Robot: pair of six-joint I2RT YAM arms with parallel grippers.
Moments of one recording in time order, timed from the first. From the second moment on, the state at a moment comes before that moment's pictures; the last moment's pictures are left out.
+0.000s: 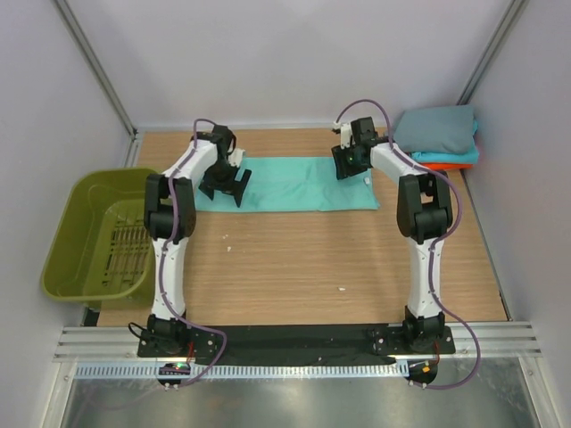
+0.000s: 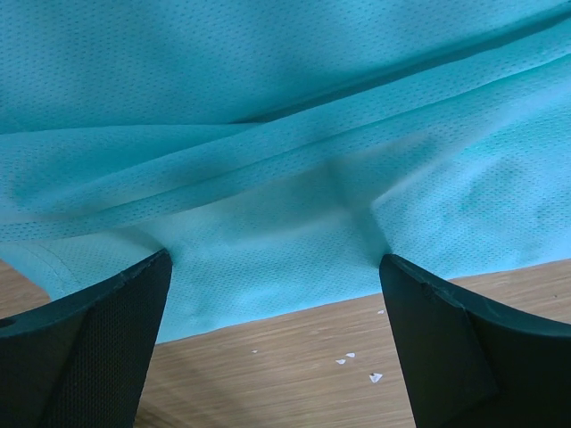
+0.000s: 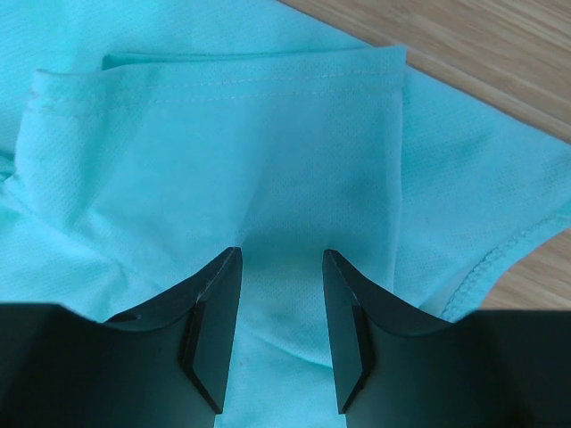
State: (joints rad) left arm -0.20 2.32 1.96 -1.05 0.09 0.12; right arm 0.21 2.22 1.77 -0.50 -0.17 -0.15
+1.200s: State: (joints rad) left arm -0.61 1.86 1.62 -1.02 -0.21 0.25; right arm 0.16 2.12 1.95 -0.46 -0.02 0.07
